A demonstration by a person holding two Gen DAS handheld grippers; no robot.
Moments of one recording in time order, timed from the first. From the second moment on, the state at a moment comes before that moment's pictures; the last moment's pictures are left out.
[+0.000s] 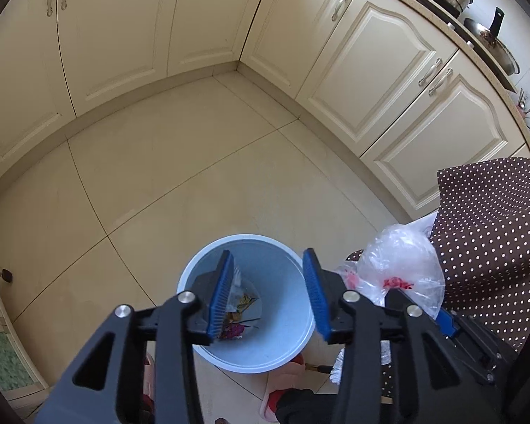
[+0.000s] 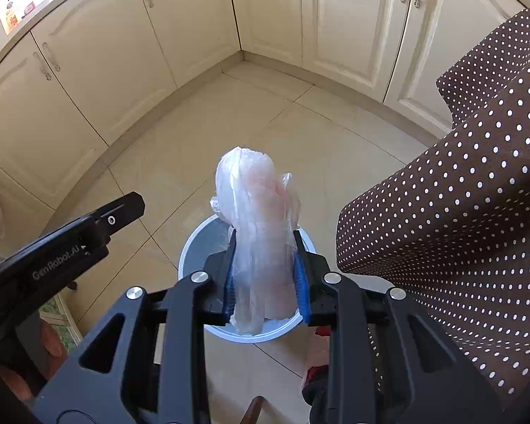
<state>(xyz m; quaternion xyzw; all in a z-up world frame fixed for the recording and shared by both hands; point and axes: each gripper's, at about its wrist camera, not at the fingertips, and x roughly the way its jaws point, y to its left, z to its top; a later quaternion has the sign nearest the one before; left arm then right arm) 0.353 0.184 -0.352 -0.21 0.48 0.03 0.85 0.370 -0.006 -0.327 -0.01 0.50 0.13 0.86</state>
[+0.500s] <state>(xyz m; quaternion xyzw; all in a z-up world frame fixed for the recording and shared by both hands) 0.353 0.190 -0.350 -0.21 0.48 0.04 0.85 0.369 0.000 -0.322 0.00 0.50 0.14 0.86</state>
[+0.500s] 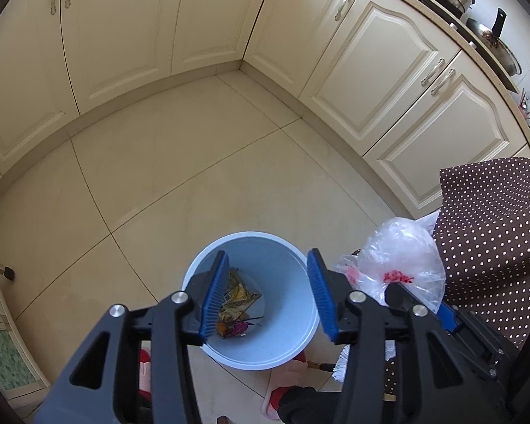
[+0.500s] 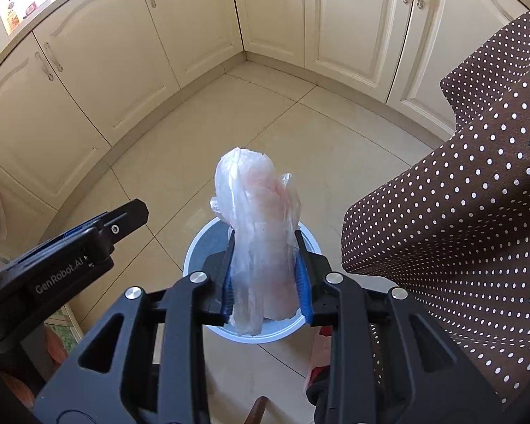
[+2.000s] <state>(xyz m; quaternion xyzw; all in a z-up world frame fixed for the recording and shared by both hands) 0.247 0.082 -0.137 -0.07 0.32 -0.02 0.95 0.233 -0.102 -0.110 0.03 0.29 0.11 0.95</state>
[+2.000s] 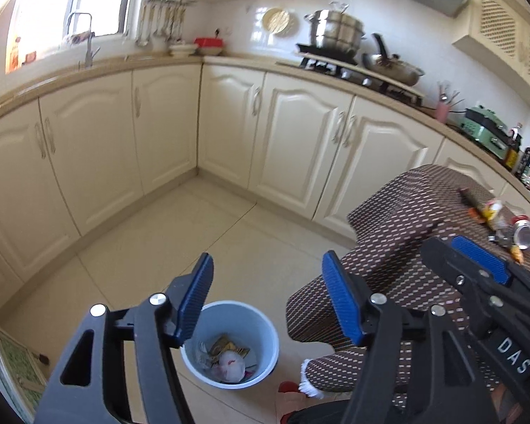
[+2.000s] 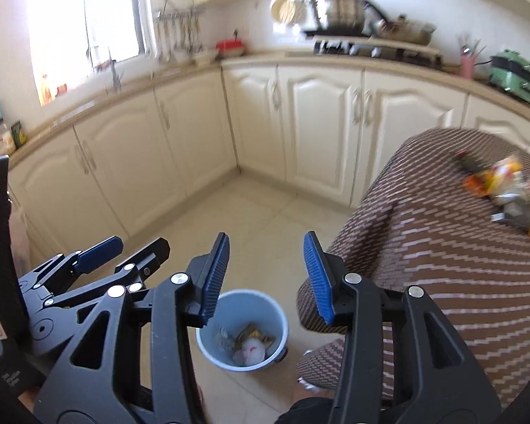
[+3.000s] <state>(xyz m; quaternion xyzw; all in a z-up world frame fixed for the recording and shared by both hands) 0.302 -0.181 -0.097 0.03 0.35 -0.22 0.91 0.262 -0.340 -0.130 0.03 0.43 -0.04 0.90</state>
